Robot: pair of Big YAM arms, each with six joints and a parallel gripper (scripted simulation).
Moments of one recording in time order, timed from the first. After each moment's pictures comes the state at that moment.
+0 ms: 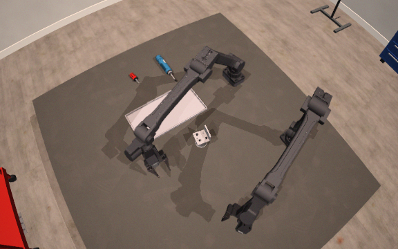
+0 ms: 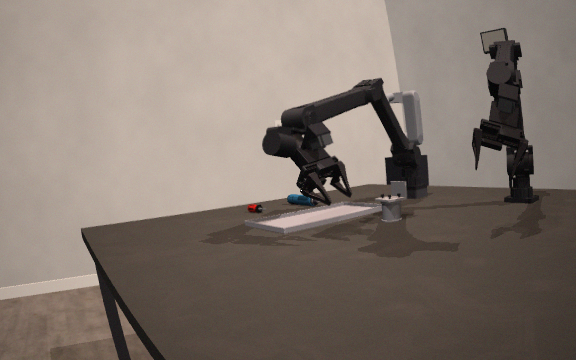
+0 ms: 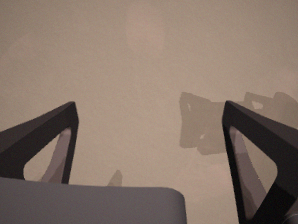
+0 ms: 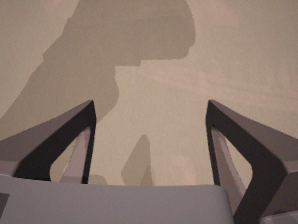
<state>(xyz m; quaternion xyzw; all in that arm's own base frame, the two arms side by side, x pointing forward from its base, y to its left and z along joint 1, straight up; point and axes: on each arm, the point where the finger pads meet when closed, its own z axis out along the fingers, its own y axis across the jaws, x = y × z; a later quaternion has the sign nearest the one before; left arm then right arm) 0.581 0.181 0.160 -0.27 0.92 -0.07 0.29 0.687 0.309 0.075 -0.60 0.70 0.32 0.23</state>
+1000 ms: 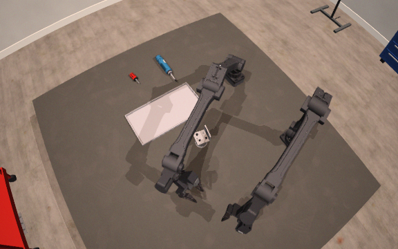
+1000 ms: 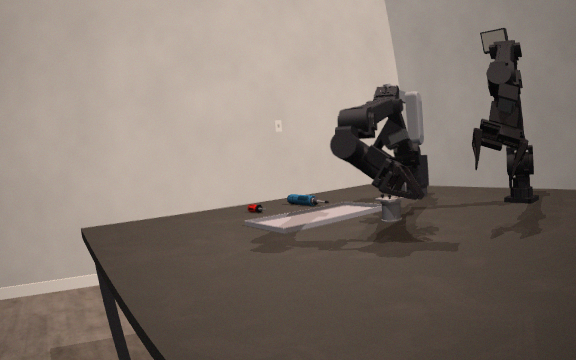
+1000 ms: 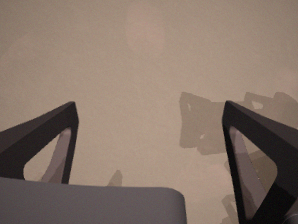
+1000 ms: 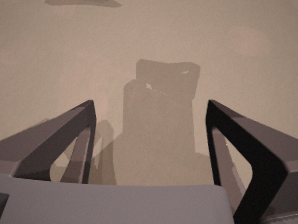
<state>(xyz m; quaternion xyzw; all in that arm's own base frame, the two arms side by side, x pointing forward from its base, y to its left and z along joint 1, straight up) 0.581 0.181 0.160 -0.27 0.92 -0.07 0.29 0.619 0.493 0.076 -0.76 0.45 0.36 0.30</state>
